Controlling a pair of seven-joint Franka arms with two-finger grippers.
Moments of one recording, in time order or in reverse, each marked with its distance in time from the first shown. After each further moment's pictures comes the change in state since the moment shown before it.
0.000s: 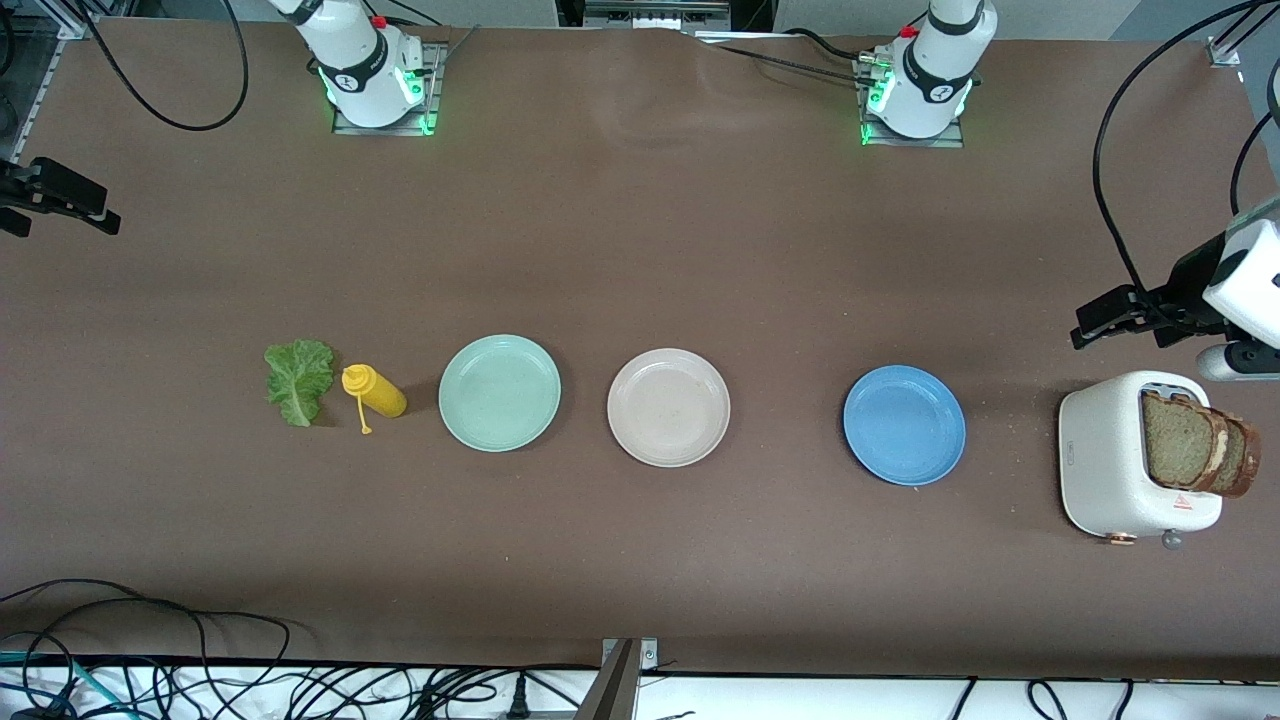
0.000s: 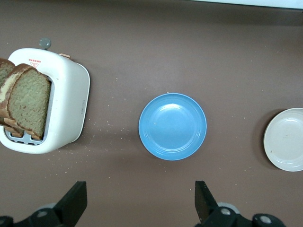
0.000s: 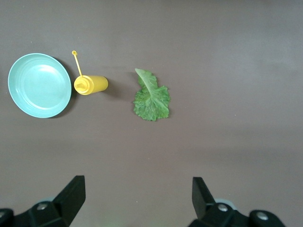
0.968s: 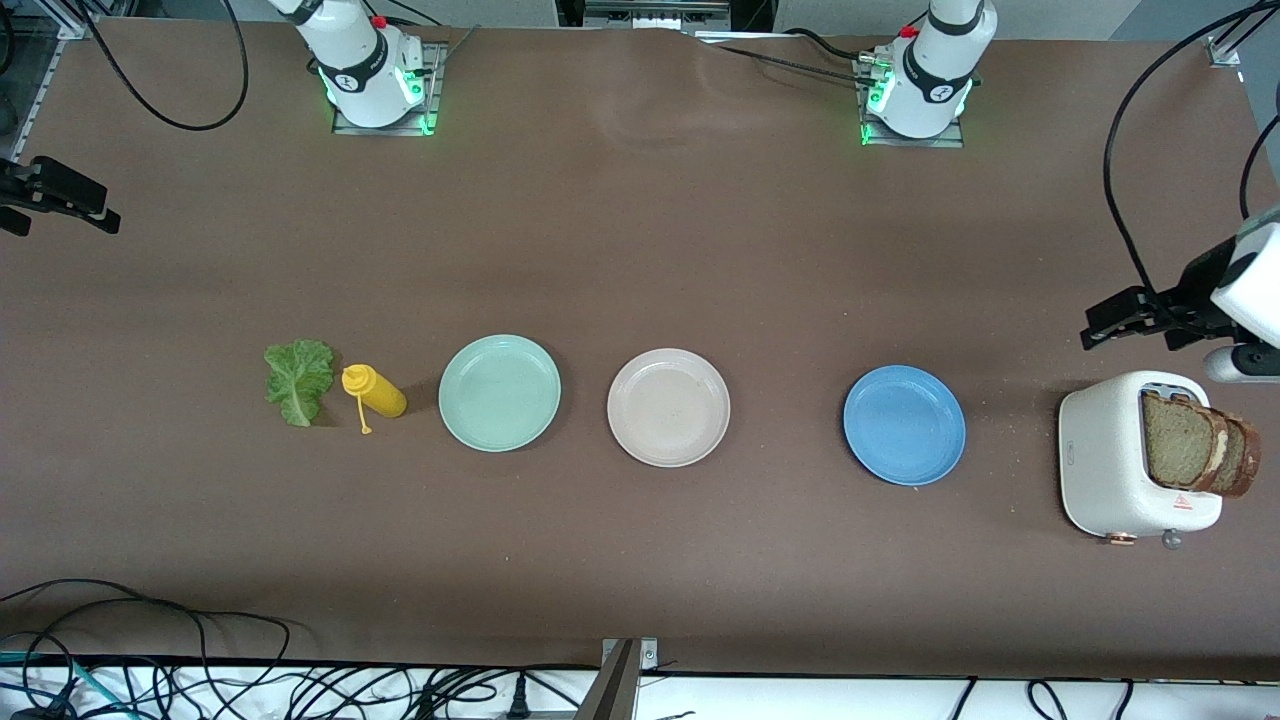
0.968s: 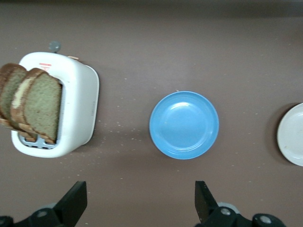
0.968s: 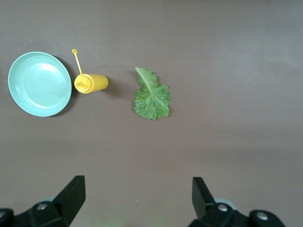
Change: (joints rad) left arm 0.046 0.019 0.008 0.000 0.030 0.006 0.108; right arm 0.000 -0.004 0.001 0.000 -0.001 -0.014 0.000
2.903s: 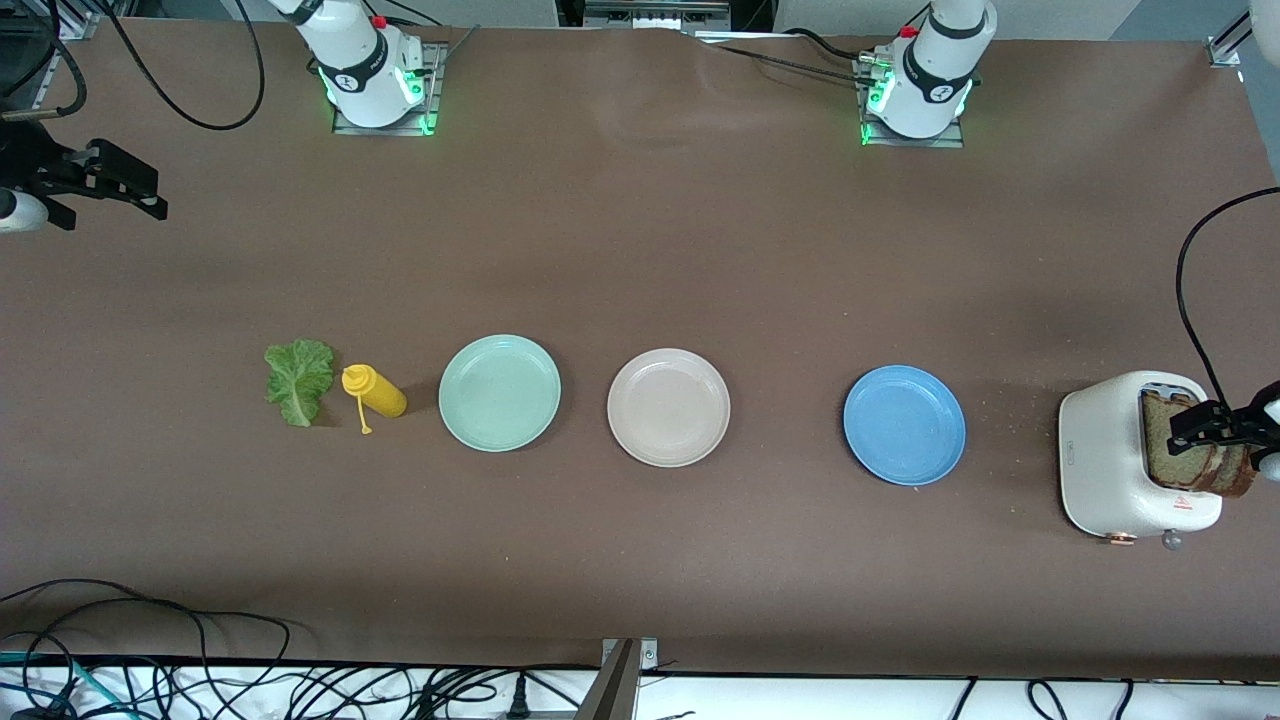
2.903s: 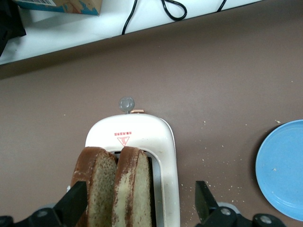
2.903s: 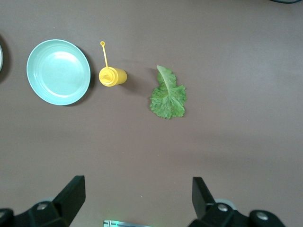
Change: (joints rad) left arm 0.211 0.271 -0.014 0.000 0.026 0.449 0.399; right arm -0.001 -0.017 0.097 0.000 -0.007 -0.021 0.001
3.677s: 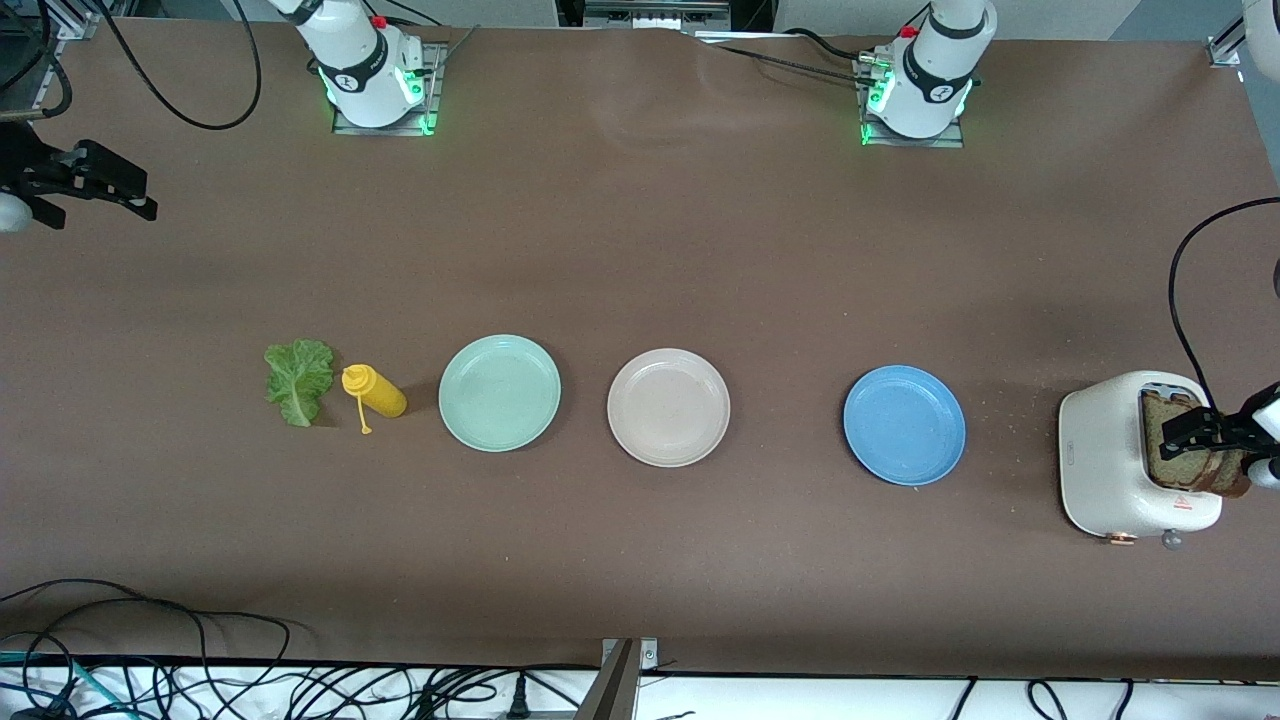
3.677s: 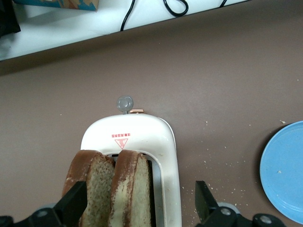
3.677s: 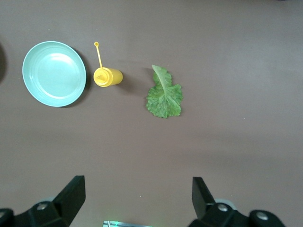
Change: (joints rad) left arm 0.001 0.025 0.000 -0.001 0.000 0.014 0.000; right arm -0.002 0.000 -0.022 0.000 -0.001 0.001 0.000
